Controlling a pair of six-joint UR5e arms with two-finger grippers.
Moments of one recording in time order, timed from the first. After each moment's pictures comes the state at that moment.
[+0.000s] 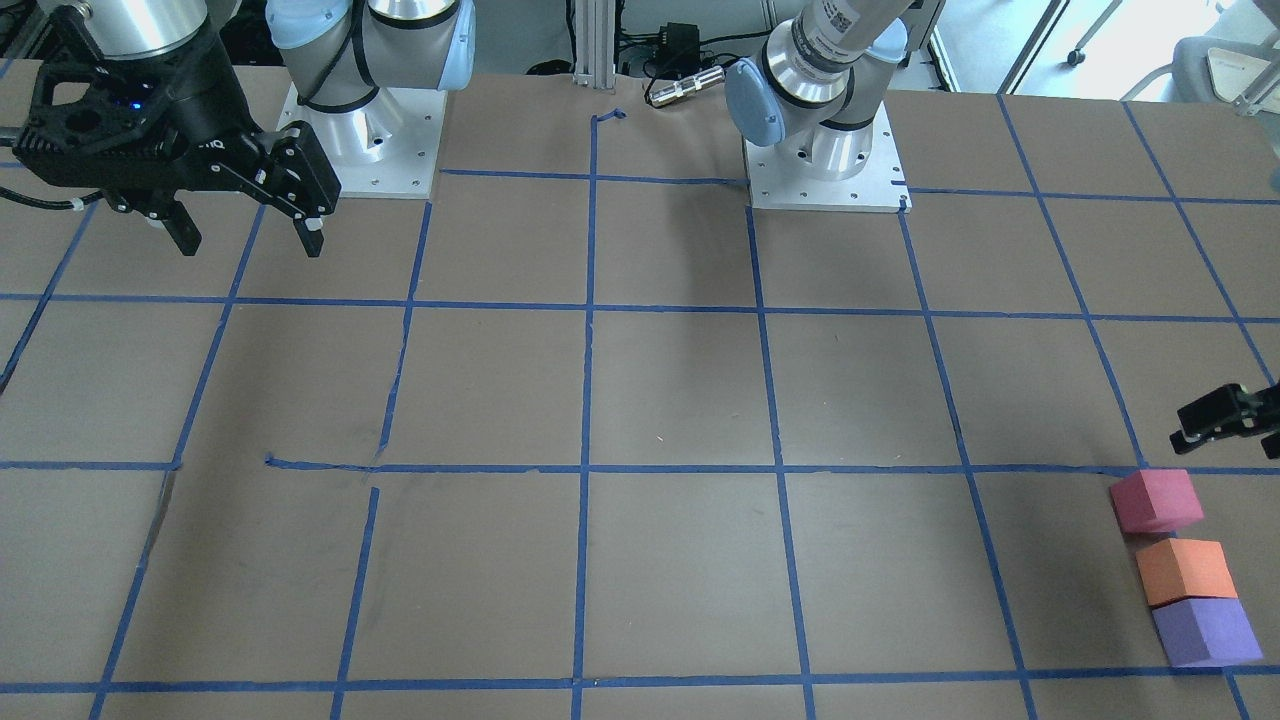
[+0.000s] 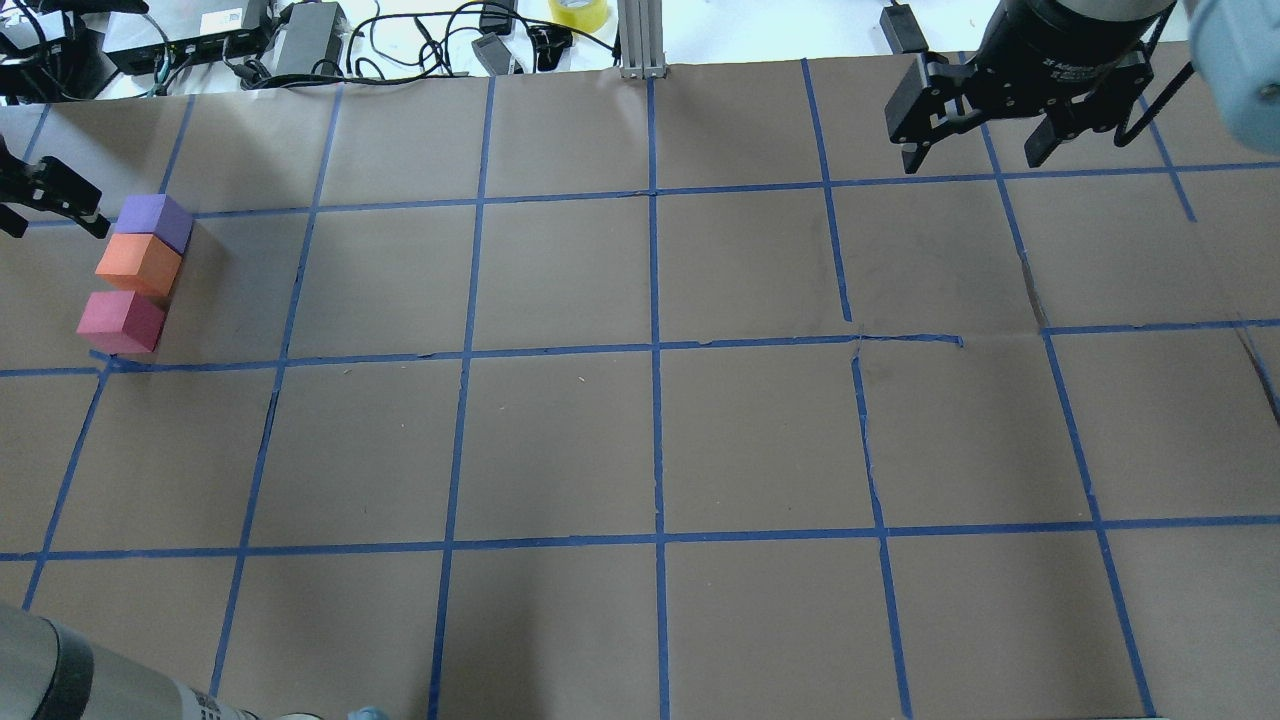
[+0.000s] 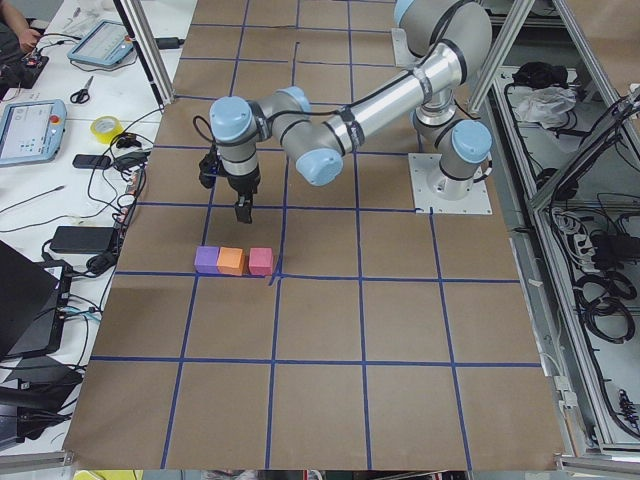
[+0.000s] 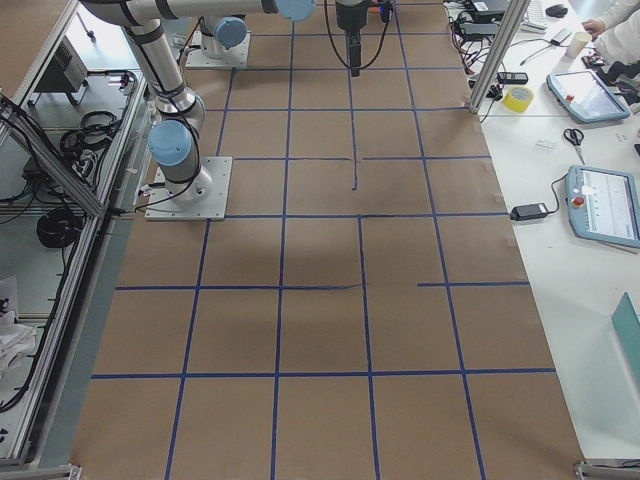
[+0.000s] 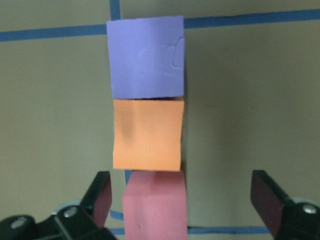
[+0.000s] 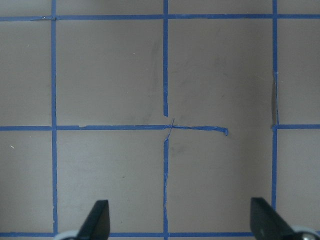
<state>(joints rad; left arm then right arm) -1.00 -1.89 -1.42 -1.40 1.58 0.61 1.55 -1.59 1.52 -1.63 -1.56 -0.02</state>
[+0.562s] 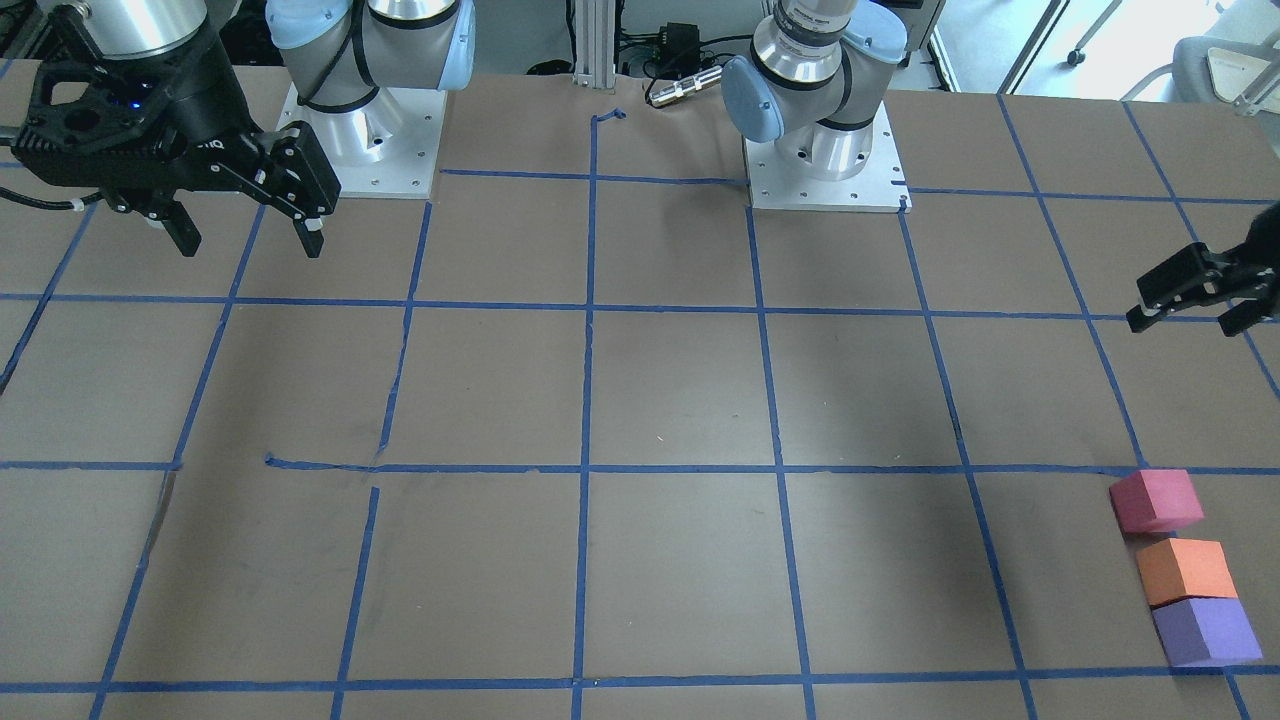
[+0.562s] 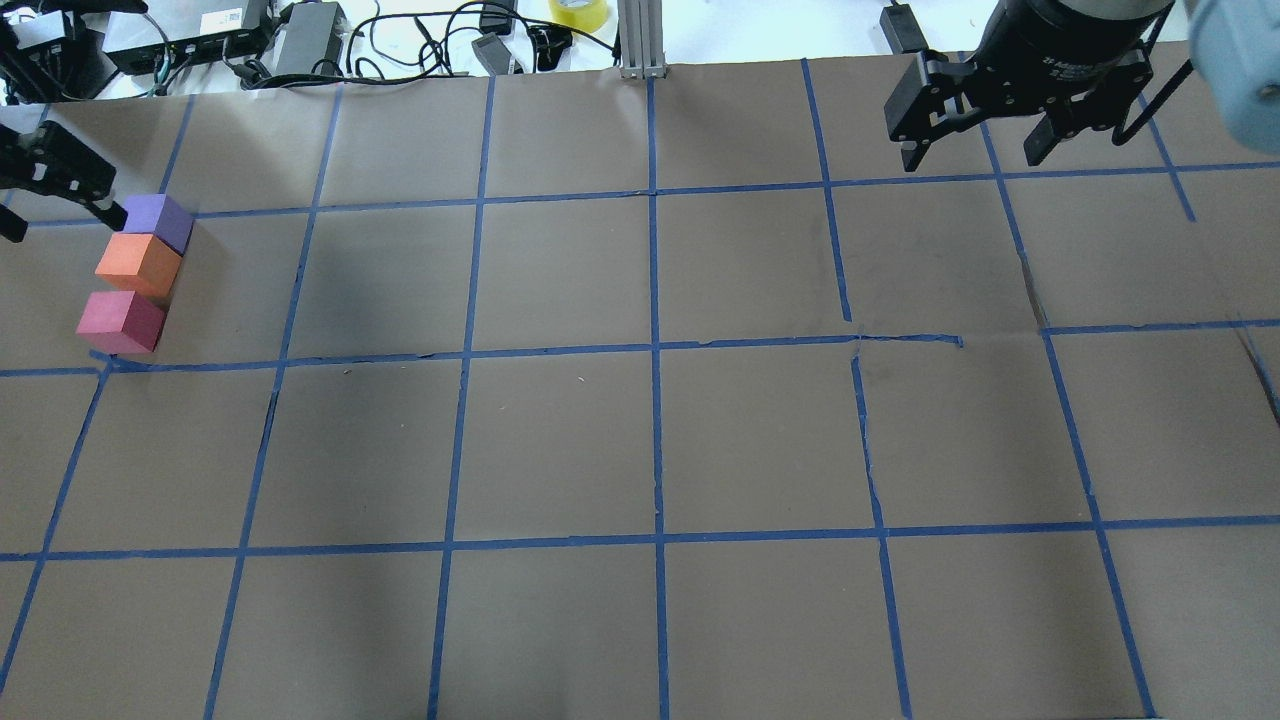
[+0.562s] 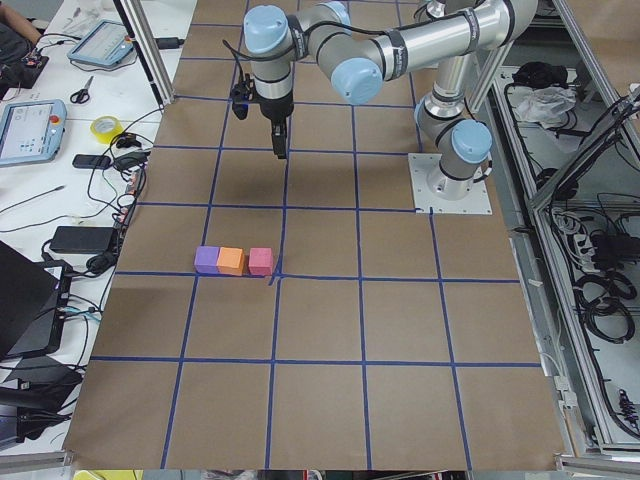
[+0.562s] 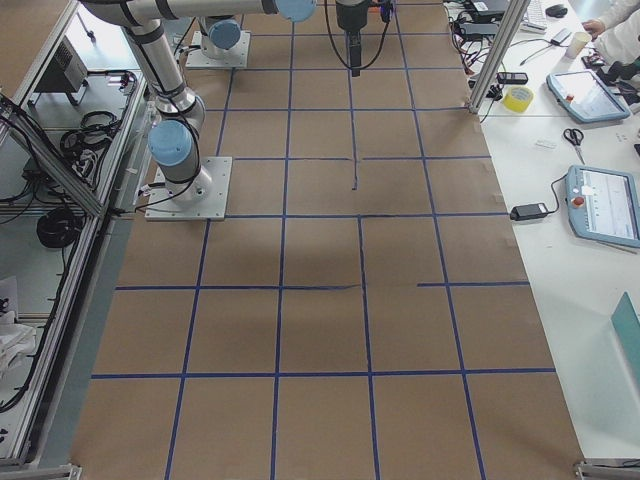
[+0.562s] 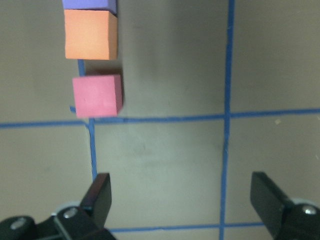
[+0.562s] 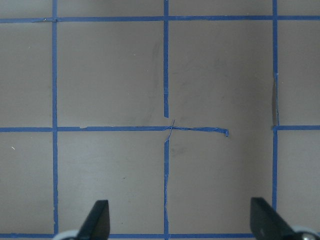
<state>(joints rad) -1.18 -1.68 -1.46 -1.58 1.56 0.29 1.55 -1.59 1.52 -1.63 -1.56 -0.02</state>
